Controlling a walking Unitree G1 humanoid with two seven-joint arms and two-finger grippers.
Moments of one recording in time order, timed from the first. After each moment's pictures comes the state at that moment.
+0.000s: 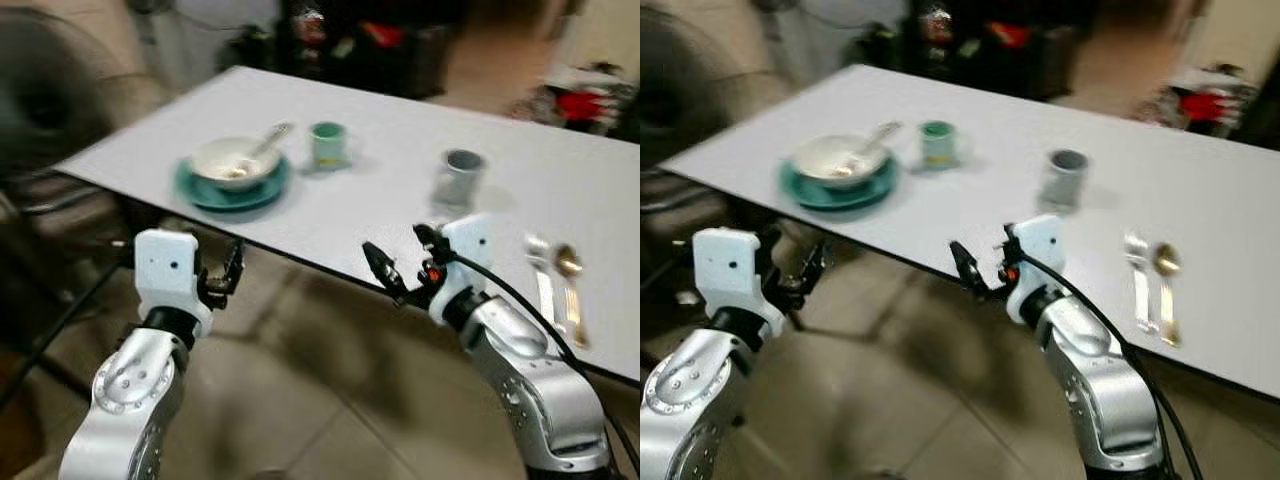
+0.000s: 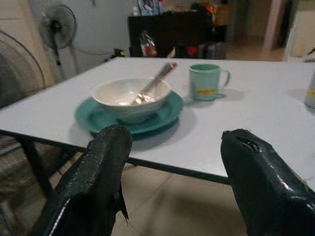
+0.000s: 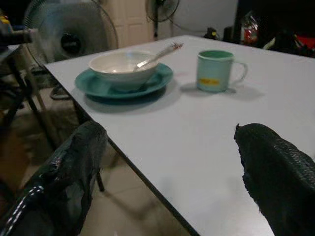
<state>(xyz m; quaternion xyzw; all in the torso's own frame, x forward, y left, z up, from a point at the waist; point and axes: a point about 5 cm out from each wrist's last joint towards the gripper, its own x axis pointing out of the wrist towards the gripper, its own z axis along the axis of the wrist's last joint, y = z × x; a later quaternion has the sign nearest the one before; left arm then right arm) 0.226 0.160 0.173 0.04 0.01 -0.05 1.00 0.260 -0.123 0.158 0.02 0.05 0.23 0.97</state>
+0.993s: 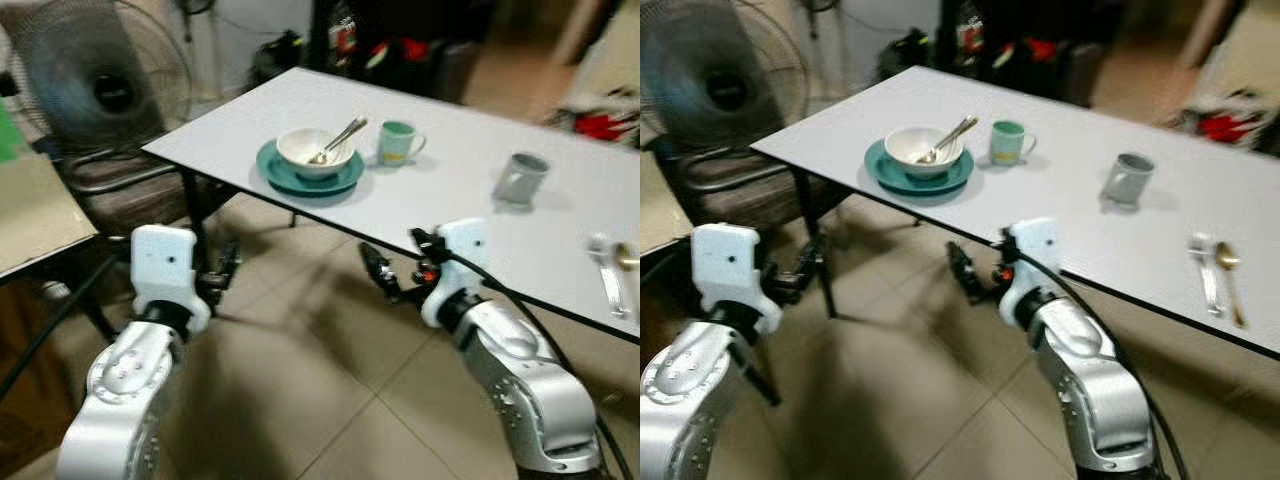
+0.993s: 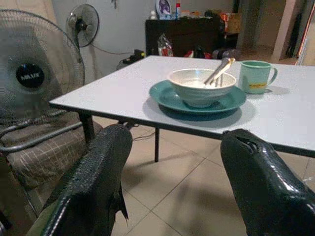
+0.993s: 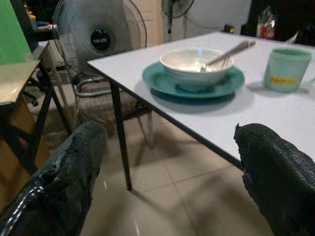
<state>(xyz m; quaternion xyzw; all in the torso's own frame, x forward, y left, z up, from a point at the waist) 0.234 0.168 0.170 0.04 0.01 -0.05 1.00 0.261 -0.118 0.158 0.04 0.06 0.22 0.97</state>
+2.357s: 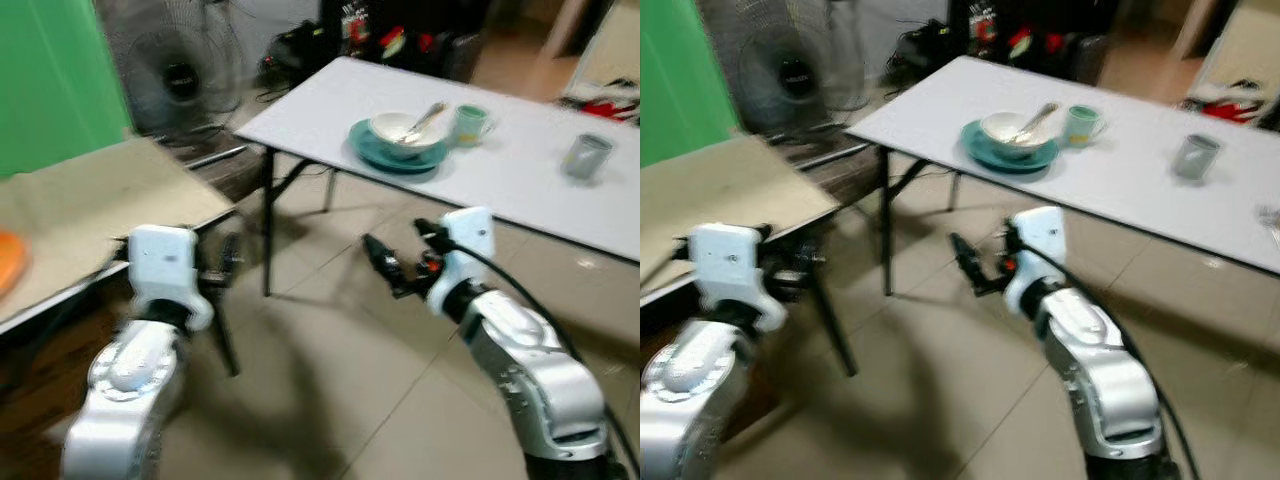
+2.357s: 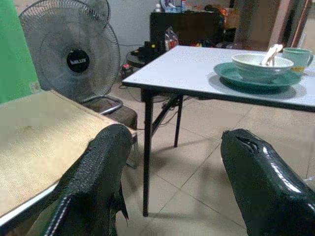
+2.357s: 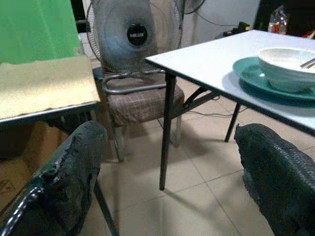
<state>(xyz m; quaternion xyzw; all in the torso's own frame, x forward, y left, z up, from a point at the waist) 0.235 0.161 0.168 0.04 0.01 -0.06 1.00 0.268 -0.127 0.162 0.03 0.06 0.22 0.97</state>
